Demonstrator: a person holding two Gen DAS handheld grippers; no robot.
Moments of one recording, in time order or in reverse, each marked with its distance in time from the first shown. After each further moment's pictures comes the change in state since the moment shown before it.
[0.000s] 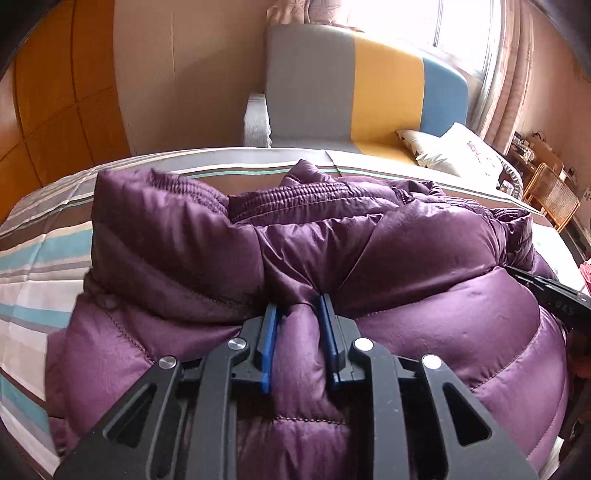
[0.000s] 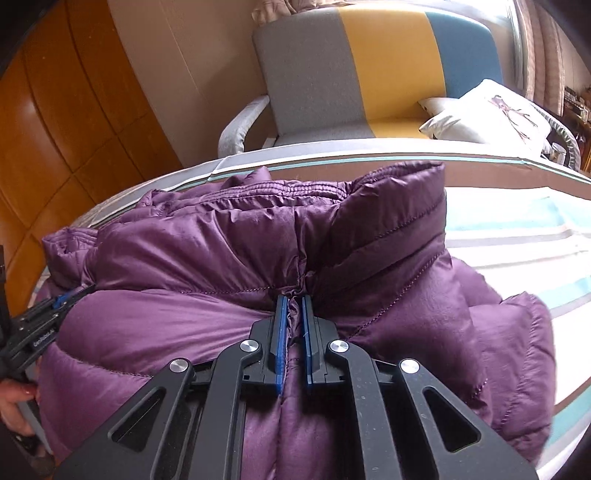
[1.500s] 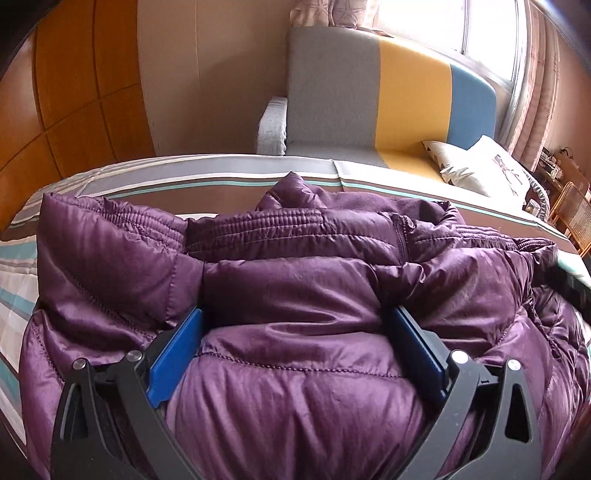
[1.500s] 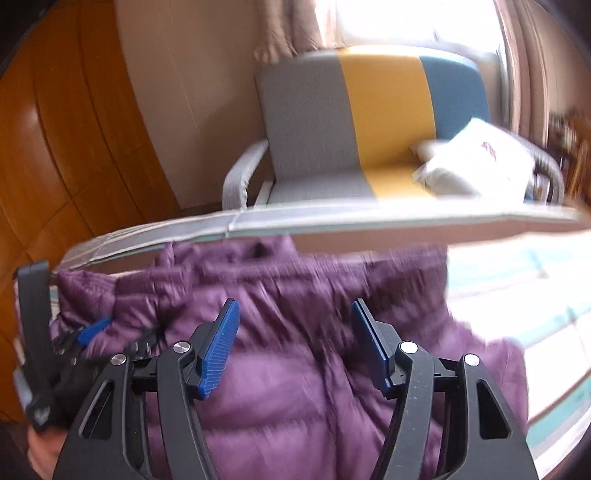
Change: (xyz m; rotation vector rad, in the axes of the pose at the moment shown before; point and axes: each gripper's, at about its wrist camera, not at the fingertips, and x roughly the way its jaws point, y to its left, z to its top) left arm 0.026 -0.037 0.028 -0.072 -0.004 0.112; right arm -0.027 0.053 0.032 -0.037 -0.159 -0.081
